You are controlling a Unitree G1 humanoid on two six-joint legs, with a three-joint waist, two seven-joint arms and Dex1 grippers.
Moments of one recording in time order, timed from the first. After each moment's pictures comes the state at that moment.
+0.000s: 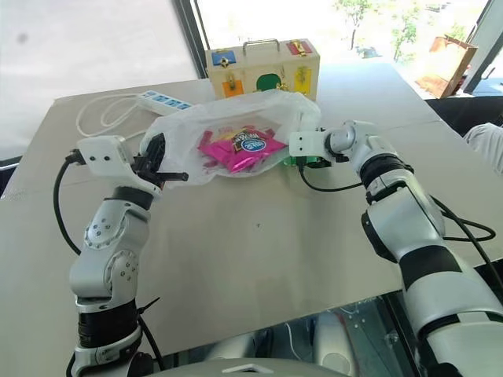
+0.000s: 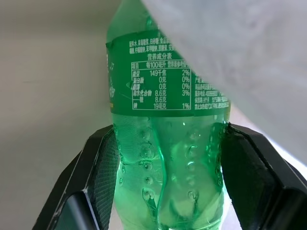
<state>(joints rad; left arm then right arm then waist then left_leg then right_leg) -0.23 0.24 0.24 -0.47 -0.31 0.44 -0.06 -1.32 -0.33 0.47 1.33 -0.55 -0.30 0.81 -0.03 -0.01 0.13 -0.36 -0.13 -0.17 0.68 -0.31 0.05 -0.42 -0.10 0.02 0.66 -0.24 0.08</state>
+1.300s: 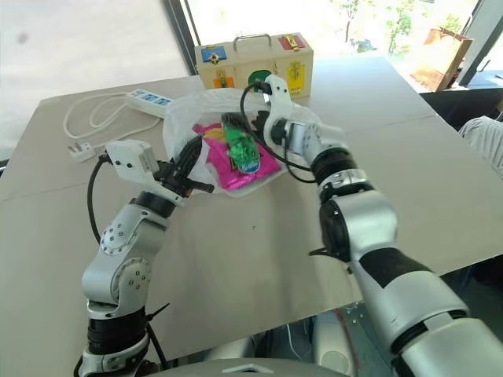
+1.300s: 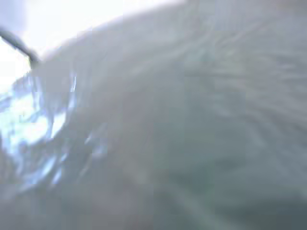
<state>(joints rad) -0.19 0.22 0.15 -0.52 -0.42 0.43 -0.21 -1.38 0.09 -0.31 1.18 0.48 0.32 0.36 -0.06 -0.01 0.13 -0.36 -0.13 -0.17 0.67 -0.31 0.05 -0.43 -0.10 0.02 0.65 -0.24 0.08</state>
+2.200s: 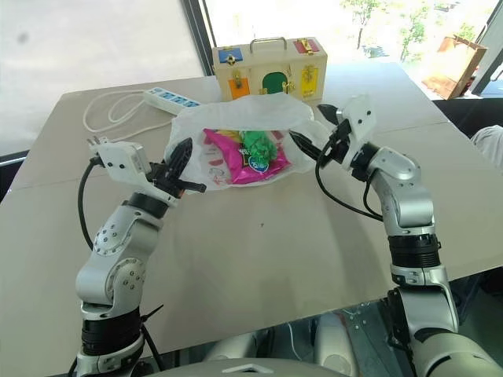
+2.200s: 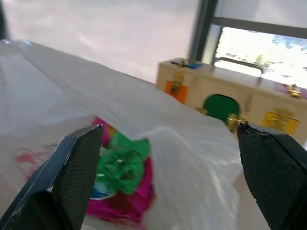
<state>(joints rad) -0.18 0.25 0.19 -0.50 -0.43 0.44 -0.20 -0.61 -0.32 -0.03 0.09 0.17 0.14 0.62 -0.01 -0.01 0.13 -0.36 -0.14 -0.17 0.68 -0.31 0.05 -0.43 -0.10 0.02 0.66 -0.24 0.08</state>
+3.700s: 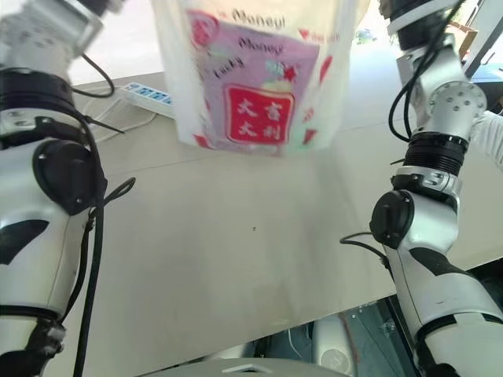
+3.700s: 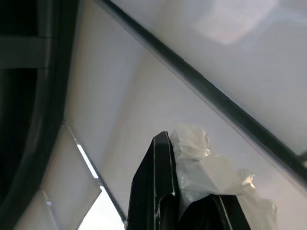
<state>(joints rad) -1.60 0.57 0.33 1.17 -0.54 0.40 -0.67 -1.29 -0.30 -0.54 0.62 1.10 0.58 0.57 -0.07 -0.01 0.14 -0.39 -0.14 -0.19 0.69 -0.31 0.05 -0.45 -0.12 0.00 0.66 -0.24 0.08</state>
